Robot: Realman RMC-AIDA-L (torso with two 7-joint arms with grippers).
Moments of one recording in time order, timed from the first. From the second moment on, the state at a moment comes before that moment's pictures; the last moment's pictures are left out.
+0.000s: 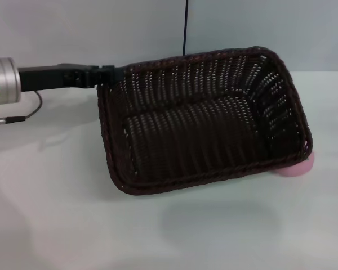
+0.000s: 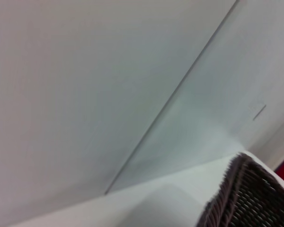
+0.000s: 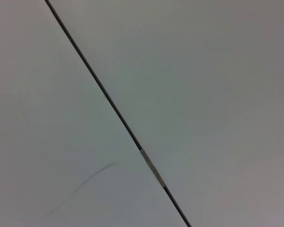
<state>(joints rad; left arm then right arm) -0.65 -2.02 0.59 0.64 2.09 1.43 -1.85 0.39 2.08 0.27 -0.07 -1.53 -1.16 0.80</state>
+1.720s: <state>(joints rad) -0.41 -2.06 0.58 0.26 1.17 1.51 -0.87 0.35 2.03 -0.37 -0.64 -2.00 -1.54 1.43</state>
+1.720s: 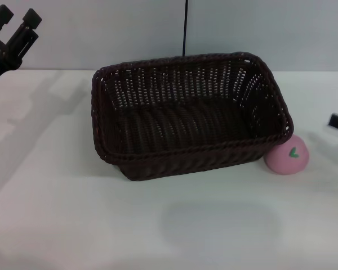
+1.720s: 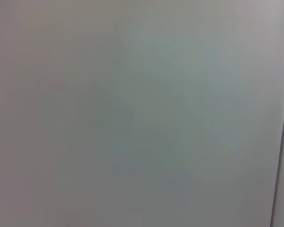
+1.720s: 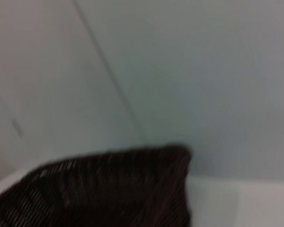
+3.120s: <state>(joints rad) -0.44 -2.06 0.58 0.23 1.13 1.51 -0.87 0.41 2.07 -0.51 -0.60 -2.17 -1.43 1.43</state>
